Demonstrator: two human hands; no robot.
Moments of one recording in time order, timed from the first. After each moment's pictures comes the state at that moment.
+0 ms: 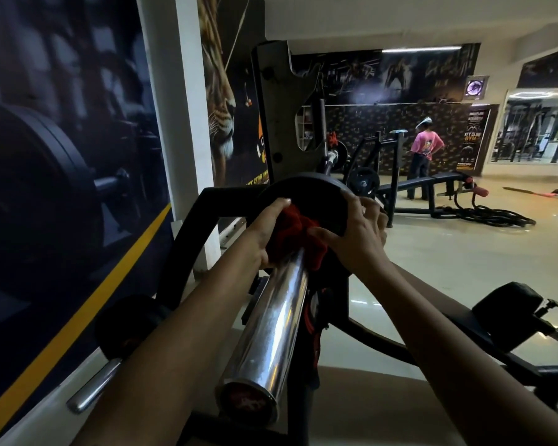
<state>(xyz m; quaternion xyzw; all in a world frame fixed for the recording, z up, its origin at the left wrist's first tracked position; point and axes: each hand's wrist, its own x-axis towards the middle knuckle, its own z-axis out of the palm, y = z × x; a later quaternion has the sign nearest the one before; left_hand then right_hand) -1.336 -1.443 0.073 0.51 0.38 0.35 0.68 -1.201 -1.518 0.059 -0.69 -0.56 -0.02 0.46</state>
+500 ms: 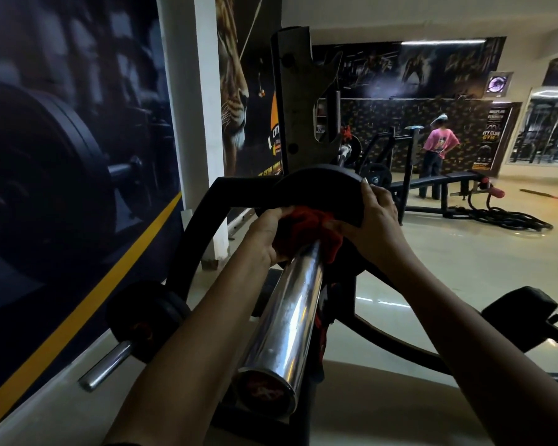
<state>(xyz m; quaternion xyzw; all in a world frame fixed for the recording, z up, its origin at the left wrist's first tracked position) -1.344 -1.434 0.053 0.45 0.35 0.43 0.71 -1.194 -1.515 0.067 -0.66 -0.61 -0.04 0.43</state>
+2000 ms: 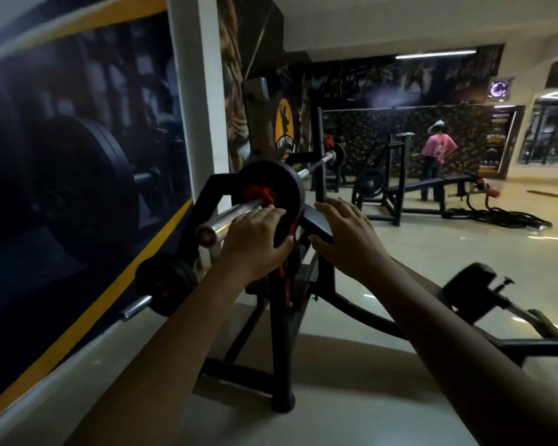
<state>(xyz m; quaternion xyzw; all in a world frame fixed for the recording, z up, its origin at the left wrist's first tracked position) -1.339 -1.769 0.054 0.84 0.42 0.34 -0.08 -1.172 -1.818 0.062 -0.60 -0.72 -0.13 0.32</state>
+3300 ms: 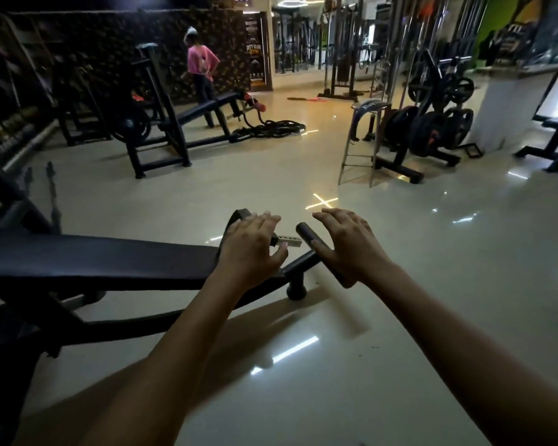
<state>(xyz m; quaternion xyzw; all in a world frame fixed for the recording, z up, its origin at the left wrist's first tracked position) -0.550 -1.666 -0.093 0.97 0.13 0.20 0.04 -0.443 -1.821 -0.094 -0.87 -0.44 -0.11 0.21</state>
